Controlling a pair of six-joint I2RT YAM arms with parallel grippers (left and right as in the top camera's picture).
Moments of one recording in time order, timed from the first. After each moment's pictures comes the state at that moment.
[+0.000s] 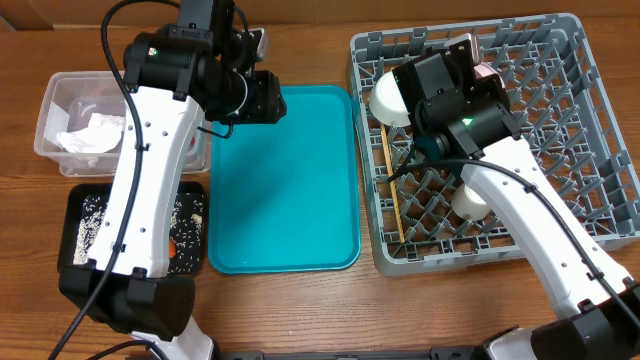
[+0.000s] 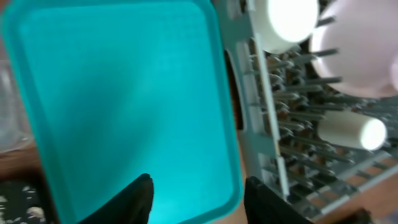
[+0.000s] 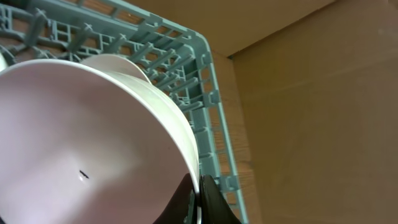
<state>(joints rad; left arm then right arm) -0.20 1.82 2.03 -1.38 0.31 -0.18 0.45 1.62 1.55 -0.99 1.00 0.01</state>
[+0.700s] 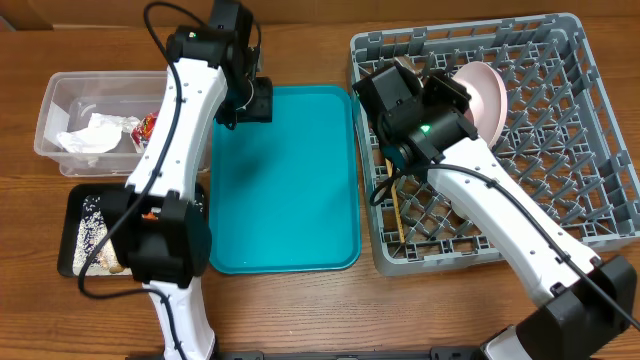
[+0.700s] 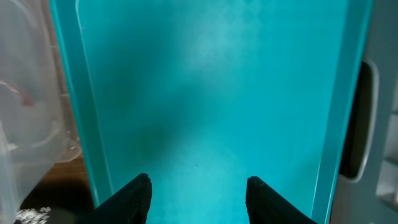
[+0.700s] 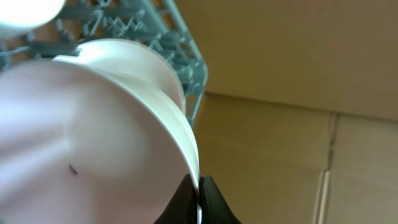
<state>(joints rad) -0.16 2.10 2.03 -1.31 0.10 -0.19 0.56 1.70 1.55 -0.87 1.08 -0.60</state>
